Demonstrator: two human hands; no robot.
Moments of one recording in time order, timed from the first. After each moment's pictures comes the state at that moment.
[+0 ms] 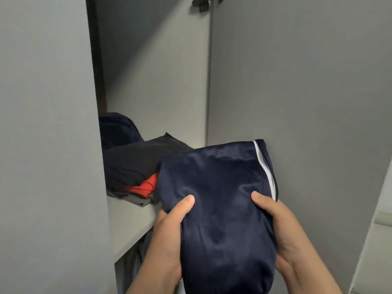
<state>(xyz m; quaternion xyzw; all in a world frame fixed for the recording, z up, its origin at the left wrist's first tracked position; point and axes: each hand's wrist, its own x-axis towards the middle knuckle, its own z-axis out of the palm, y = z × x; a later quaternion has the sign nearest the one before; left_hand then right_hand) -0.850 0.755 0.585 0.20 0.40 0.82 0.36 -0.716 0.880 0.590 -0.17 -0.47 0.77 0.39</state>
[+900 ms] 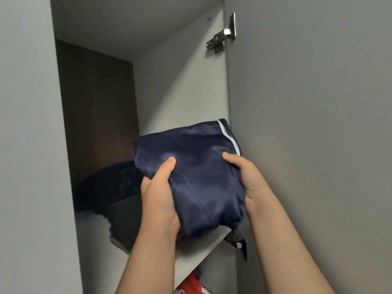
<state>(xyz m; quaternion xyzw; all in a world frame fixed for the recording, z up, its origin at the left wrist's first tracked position) -0.943 0.829 0.698 0.23 0.34 0.91 0.07 -0.870 0.972 0.712 0.03 -0.49 0.83 0.25</state>
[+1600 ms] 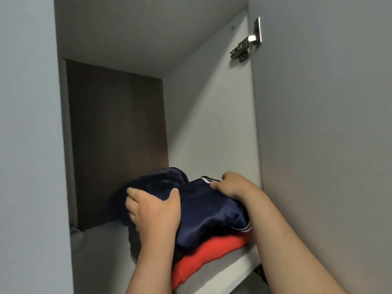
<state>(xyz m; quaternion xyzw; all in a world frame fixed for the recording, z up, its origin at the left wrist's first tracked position) -0.989 0.816 0.701 0.00 0.77 0.59 -0.24 -0.993 1.017 0.736 -0.17 -0.92 0.27 0.22</state>
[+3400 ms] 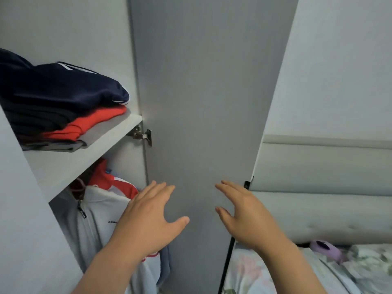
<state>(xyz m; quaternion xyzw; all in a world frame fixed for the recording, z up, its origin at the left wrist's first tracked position) -0.826 0.741 0.485 0.64 0.72 0.27 0.00 -0.605 0.824 0.484 -0.43 -0.87 0.08 0.24</state>
